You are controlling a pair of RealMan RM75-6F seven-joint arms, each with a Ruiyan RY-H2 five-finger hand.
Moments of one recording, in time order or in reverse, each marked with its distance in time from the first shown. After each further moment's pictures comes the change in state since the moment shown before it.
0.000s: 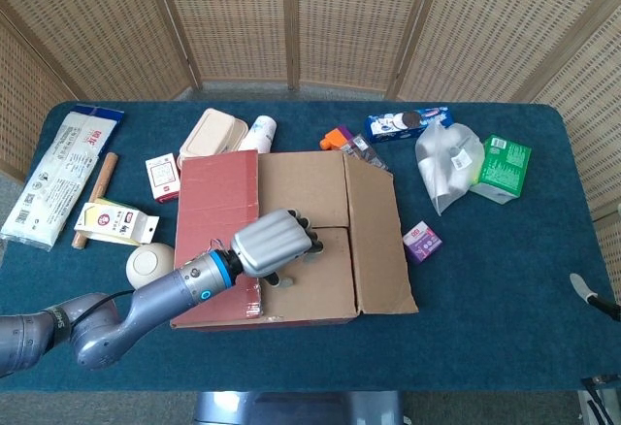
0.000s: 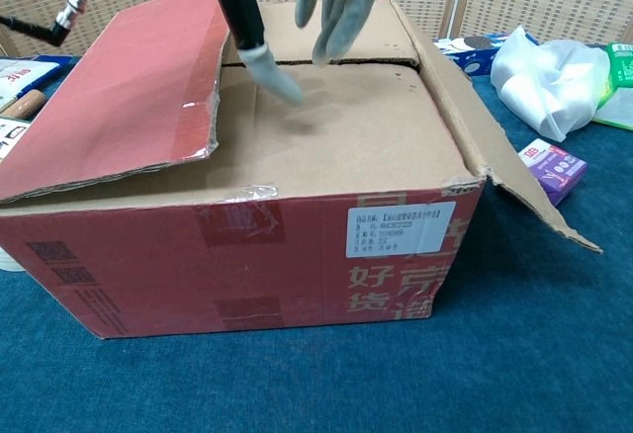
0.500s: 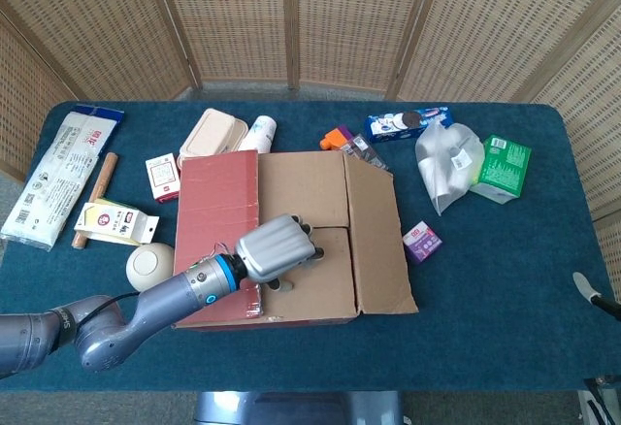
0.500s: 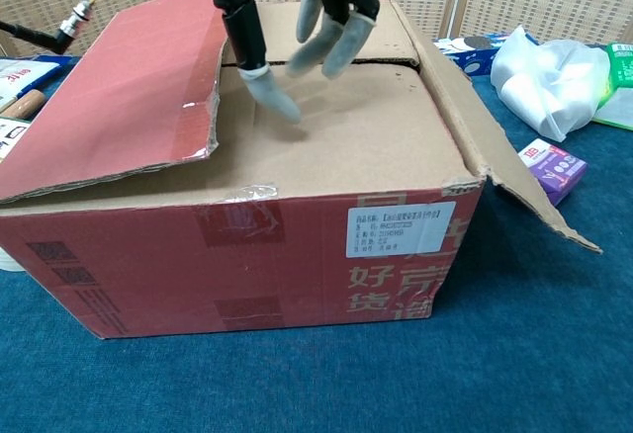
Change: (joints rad) left arm -0.056 0.014 0.044 -0.025 -0.076 0.001 0.080; right arm -0.016 0.003 0.022 -0.009 -0.004 0.004 0.024
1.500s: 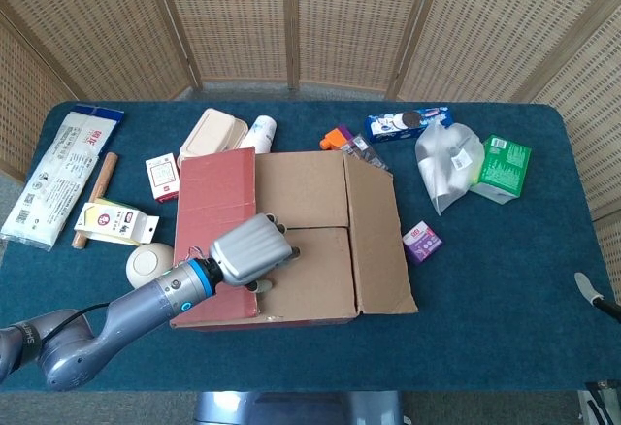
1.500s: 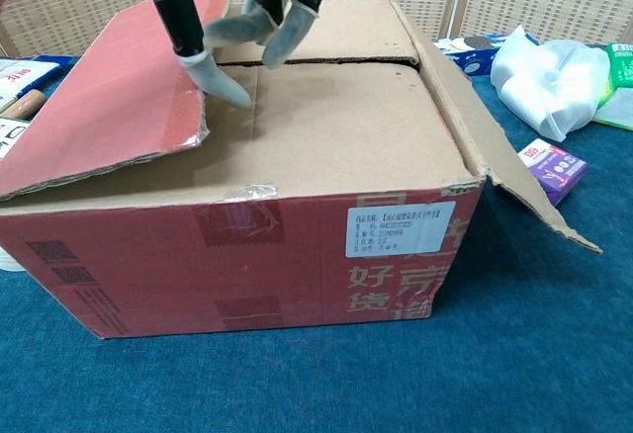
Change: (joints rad) left arm 0.002 0.145 0.071 -0.124 -0.047 0.058 0.065; right arm -0.023 0.010 0.015 -0.027 -0.029 0.019 0.019
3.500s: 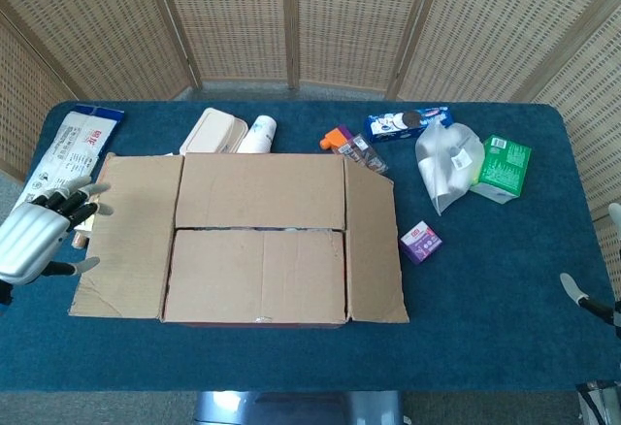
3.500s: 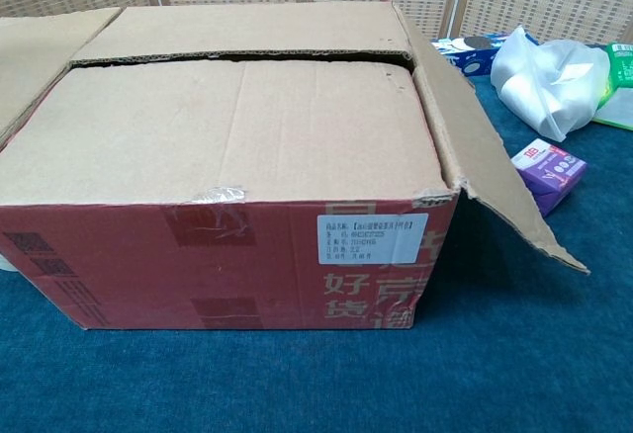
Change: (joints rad) left arm 0.702 0.222 0.118 0.306 0.556 0.549 -0.575; right arm 0.008 0.000 -0.005 -0.025 -0.040 -0.026 -0.017
